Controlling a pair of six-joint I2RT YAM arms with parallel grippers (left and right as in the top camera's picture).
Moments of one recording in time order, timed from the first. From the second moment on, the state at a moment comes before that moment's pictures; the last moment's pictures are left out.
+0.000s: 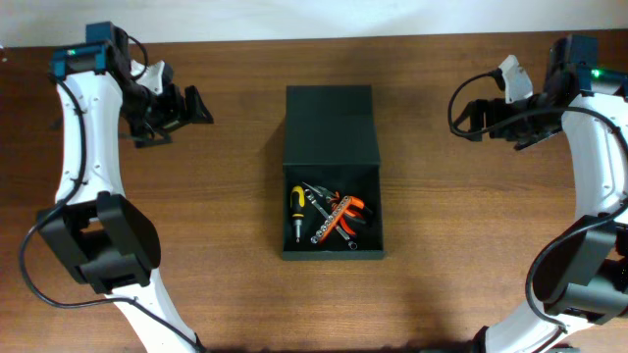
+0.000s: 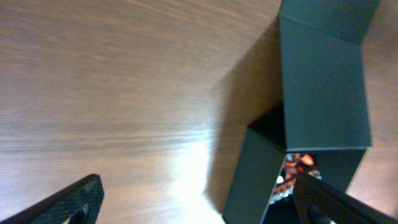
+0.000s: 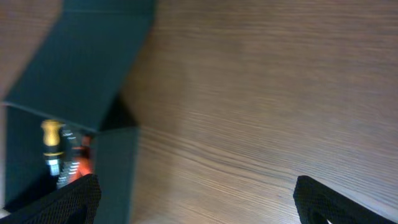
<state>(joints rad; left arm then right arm) 0.18 2.11 2.06 -1.42 0.42 -0.06 -0.24 1.87 1.71 -1.17 -0.50 -0.27</state>
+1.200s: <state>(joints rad) 0.02 2.36 1.96 -1.04 0.62 -0.19 -0.18 2.16 1.64 -0.88 -0.65 0.13</state>
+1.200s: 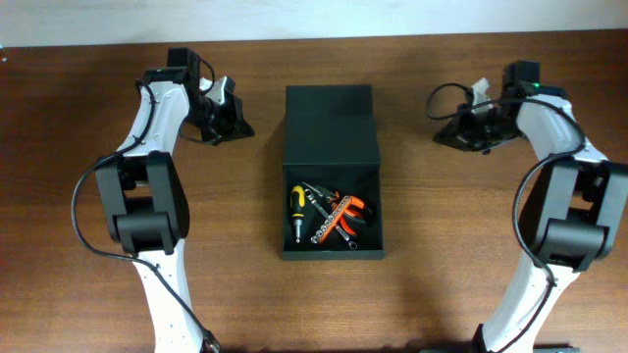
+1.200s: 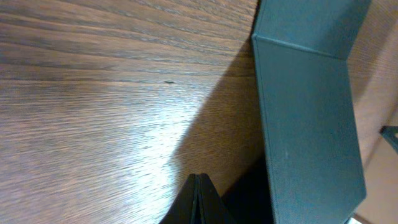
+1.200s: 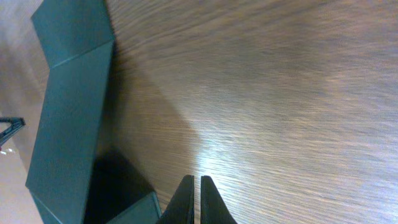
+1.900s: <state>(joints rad) -0.04 2.41 1.94 -1.07 0.69 -0.17 -0.01 2.21 1.64 -0.83 -0.63 0.18</state>
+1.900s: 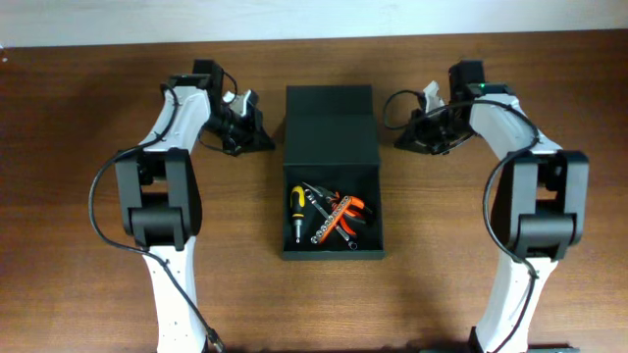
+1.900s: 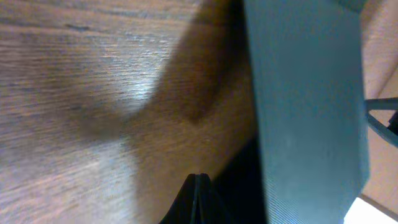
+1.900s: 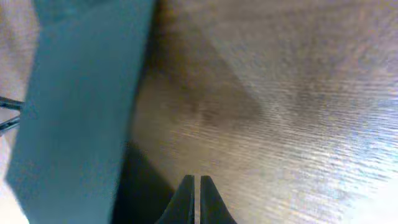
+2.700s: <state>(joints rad) -0.06 2.42 1.93 -1.08 0.69 -0.16 0.06 2.25 1.64 -0.81 -0.63 0.19</state>
